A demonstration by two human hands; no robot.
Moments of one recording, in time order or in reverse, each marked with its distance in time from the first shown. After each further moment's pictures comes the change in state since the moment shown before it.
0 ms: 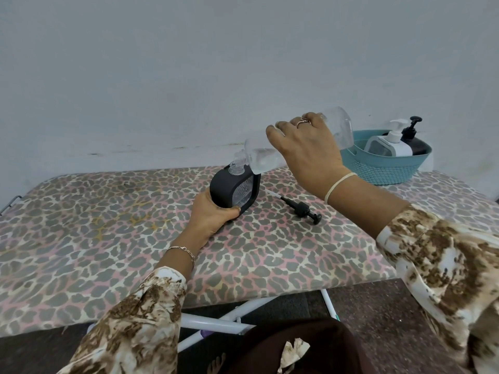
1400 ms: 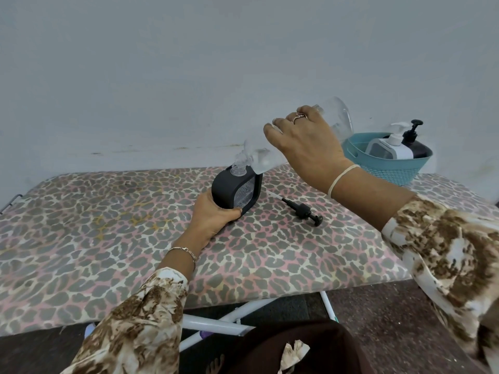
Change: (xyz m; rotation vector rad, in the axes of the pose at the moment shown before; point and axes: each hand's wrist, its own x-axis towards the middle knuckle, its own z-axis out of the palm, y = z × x) left_hand -0.001 -0.001 -0.001 -0.008 -0.011 0.030; right_hand 0.011 0.006 -0.005 -0.118 0.016 -0.116
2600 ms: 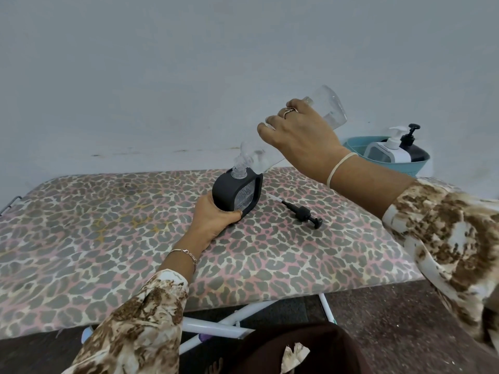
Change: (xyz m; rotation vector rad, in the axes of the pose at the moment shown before) left_hand -0.001 0.002 0.000 0.003 0.006 -0.009; right_hand 0.016 0.009 -0.012 -0.103 0.037 -0.149
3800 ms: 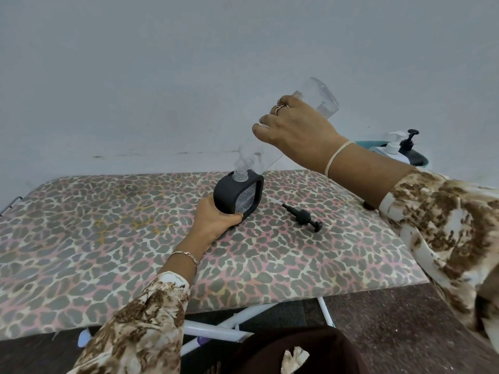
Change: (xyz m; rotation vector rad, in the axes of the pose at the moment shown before) left_hand 0.000 -0.001 -0.001 -0.018 -0.006 0.013; right_hand 0.016 0.012 -0.005 -0.054 0.044 -0.149
